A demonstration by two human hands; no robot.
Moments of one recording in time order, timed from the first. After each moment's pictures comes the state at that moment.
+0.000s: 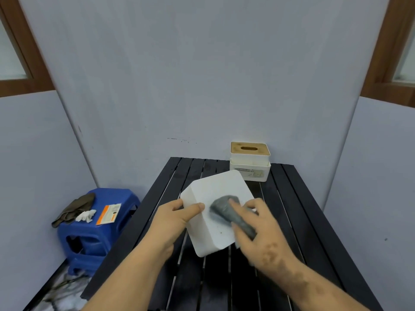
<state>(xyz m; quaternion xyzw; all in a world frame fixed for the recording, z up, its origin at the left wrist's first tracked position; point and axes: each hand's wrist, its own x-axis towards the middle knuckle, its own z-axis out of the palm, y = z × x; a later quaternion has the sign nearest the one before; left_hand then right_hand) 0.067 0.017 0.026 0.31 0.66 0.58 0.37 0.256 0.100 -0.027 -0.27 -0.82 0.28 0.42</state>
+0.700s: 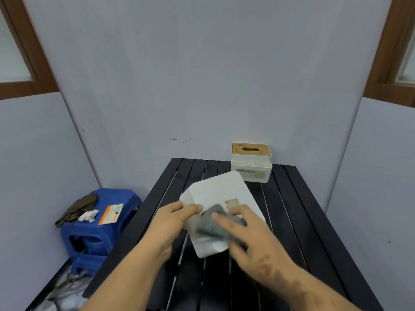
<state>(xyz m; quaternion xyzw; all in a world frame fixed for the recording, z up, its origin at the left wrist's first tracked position) 0.068 0.014 0.029 0.28 0.66 0.57 0.40 0.254 0.096 -0.025 -0.16 -0.90 0.15 0.37</state>
